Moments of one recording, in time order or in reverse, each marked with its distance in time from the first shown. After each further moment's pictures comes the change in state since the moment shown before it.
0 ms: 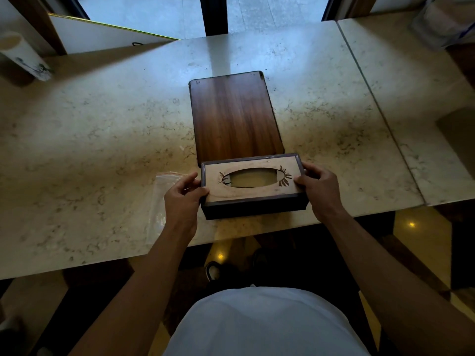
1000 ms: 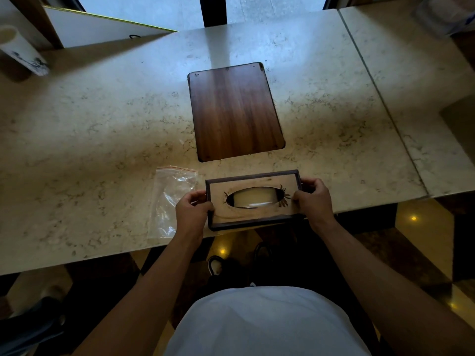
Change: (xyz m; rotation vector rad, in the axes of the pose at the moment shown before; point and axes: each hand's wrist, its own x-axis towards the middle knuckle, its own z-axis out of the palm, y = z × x) left_hand -0.009 -0.042 -0.008 0.214 0.023 -0.085; right_hand -0.019 0.052 0.005 -0.102 0.074 0.136
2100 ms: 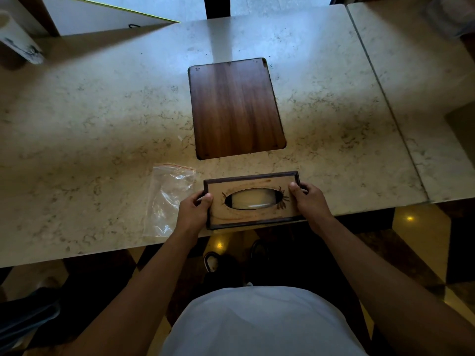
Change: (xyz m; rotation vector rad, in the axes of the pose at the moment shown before) left_hand 0.012 -0.009 0.002 0.160 -0.115 -0.033; right_hand 0.014 -0.001 0.002 -0.161 -0.138 0.057
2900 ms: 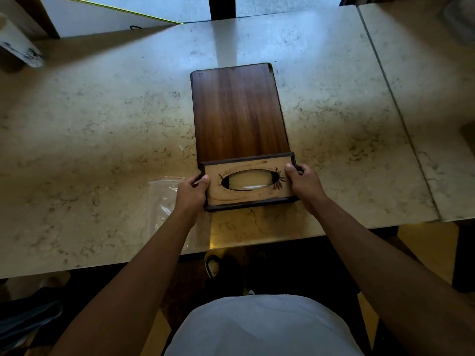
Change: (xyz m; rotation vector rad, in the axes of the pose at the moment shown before) left_hand 0.059 0.053 0.007 -0.026 0.067 0.013; right_hand 0.064 -0.060 0.019 0.003 -0.015 0.000
